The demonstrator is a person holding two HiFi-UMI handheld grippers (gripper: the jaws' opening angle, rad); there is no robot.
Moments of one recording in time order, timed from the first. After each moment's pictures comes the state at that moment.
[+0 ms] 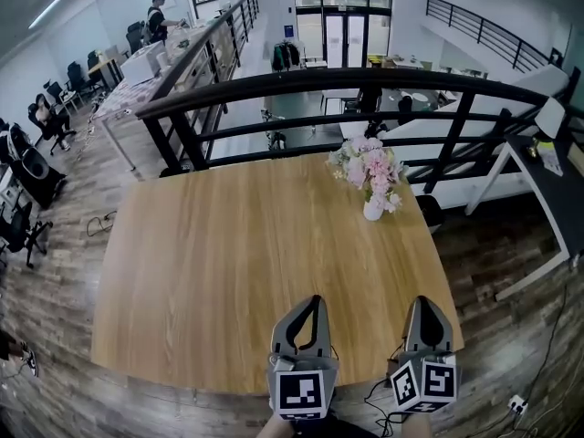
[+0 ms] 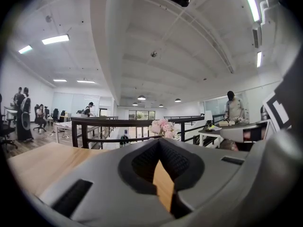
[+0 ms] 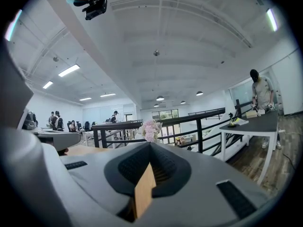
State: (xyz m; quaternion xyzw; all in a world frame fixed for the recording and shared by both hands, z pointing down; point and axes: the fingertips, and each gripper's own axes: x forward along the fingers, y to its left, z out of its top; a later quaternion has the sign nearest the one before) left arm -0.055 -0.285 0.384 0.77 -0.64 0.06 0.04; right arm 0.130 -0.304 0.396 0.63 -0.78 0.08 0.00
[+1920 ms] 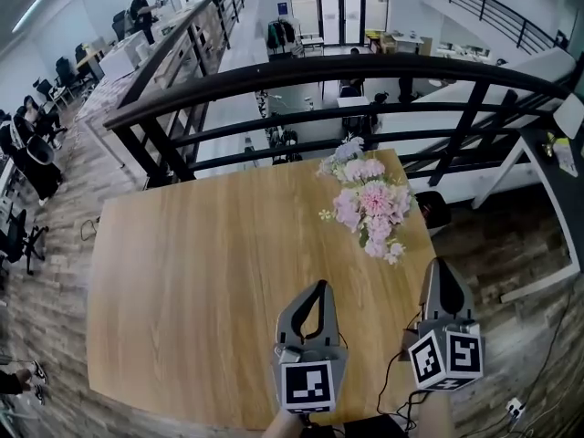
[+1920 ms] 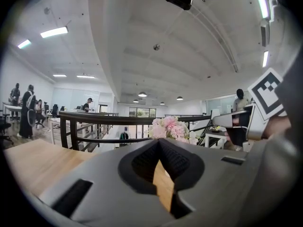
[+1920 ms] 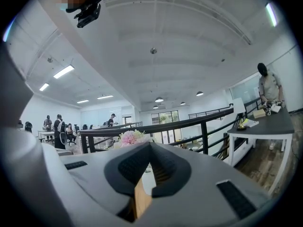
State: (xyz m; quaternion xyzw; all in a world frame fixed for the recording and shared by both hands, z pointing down) left arm -0.037 -0.451 0.393 0.76 -0.64 0.06 0.07; right arm 0.147 -0.498 0.364 0.63 -0.78 0.08 -0.01
